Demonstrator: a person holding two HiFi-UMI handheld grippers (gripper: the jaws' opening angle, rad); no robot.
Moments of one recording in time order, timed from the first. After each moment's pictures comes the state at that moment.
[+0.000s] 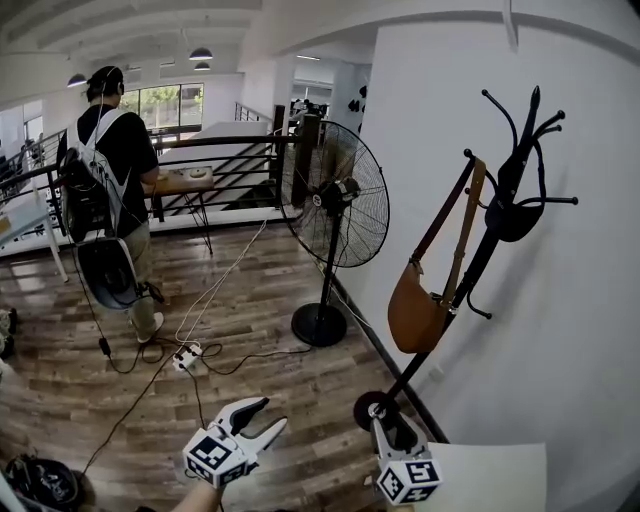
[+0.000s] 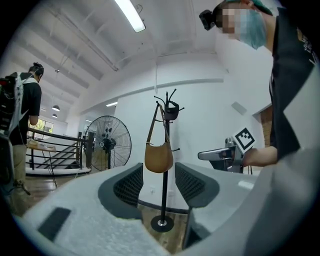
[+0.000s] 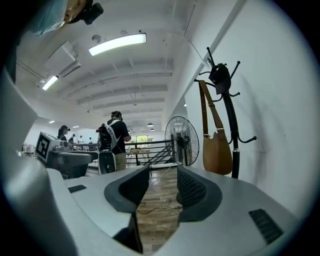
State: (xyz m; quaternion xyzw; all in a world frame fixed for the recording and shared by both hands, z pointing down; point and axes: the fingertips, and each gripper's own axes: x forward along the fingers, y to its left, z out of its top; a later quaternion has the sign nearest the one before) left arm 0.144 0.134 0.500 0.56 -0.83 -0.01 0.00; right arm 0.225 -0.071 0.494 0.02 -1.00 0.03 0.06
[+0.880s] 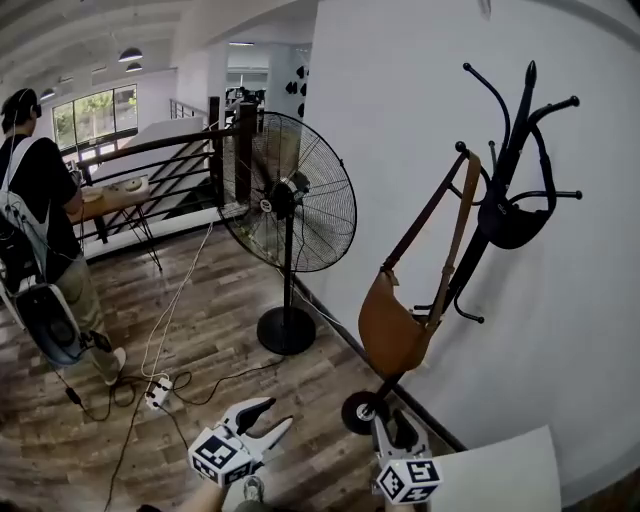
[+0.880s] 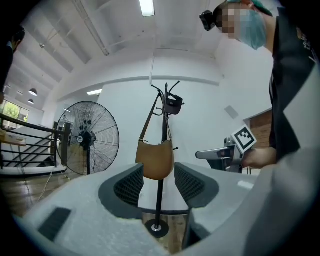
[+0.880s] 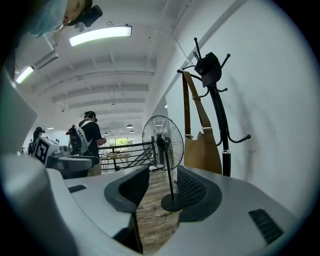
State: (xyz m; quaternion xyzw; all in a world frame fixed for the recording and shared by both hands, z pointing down) left arm -0.020 0.004 0.504 0.66 -0.75 -0.01 0.03; right arm 0.099 -0.168 0.494 0.14 -0.99 0.06 0.06
